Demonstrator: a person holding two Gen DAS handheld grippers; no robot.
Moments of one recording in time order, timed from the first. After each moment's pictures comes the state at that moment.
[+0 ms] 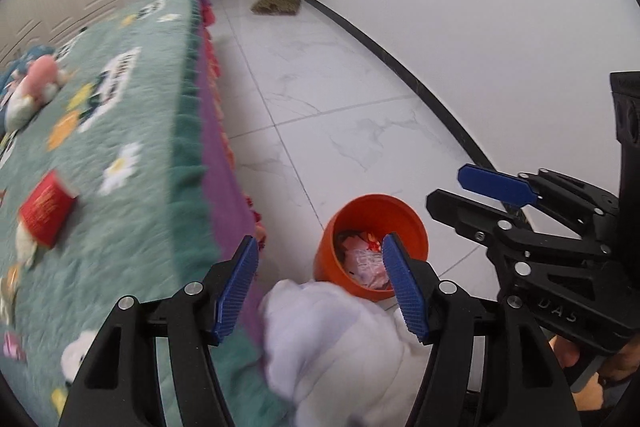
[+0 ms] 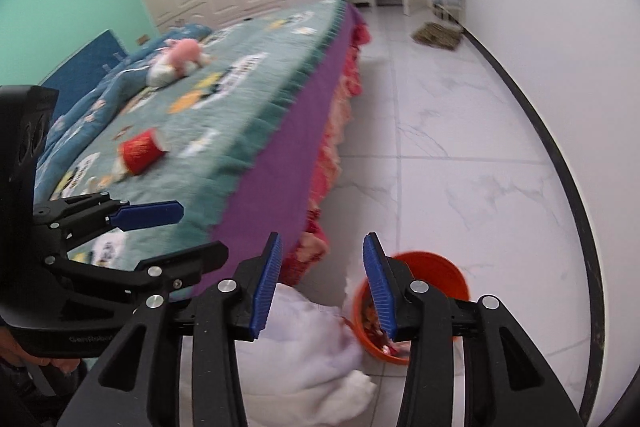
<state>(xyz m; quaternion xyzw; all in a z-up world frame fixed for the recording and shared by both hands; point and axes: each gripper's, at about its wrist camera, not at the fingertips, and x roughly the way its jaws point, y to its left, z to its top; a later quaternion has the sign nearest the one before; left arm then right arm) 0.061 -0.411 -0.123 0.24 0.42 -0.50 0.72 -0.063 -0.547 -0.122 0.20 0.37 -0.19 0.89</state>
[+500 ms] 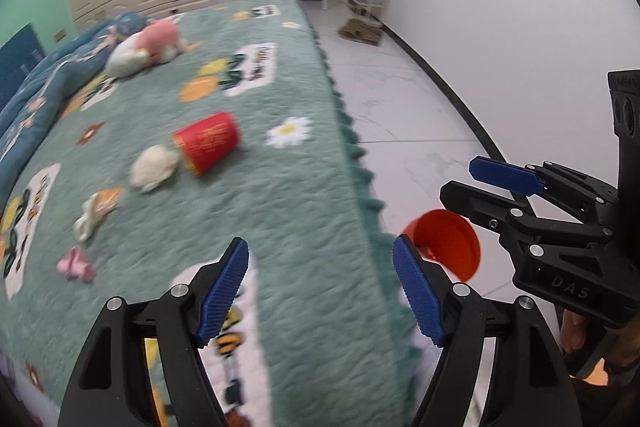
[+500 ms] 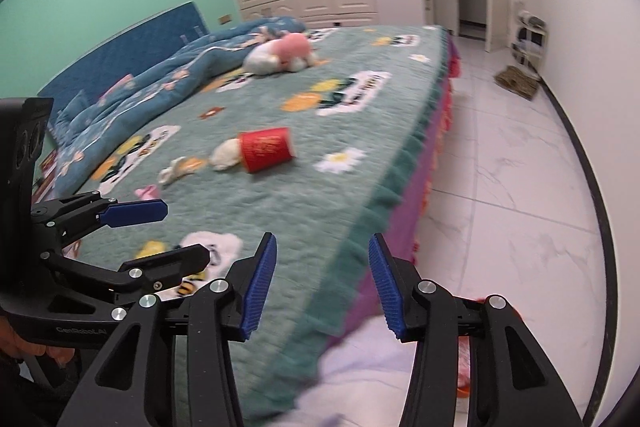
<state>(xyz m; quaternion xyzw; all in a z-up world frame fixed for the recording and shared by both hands) 0.115 -0.266 -0.077 0.17 0.41 -0.40 0.80 0.026 -0.421 -0.071 0.13 0.36 -0.08 0.92</state>
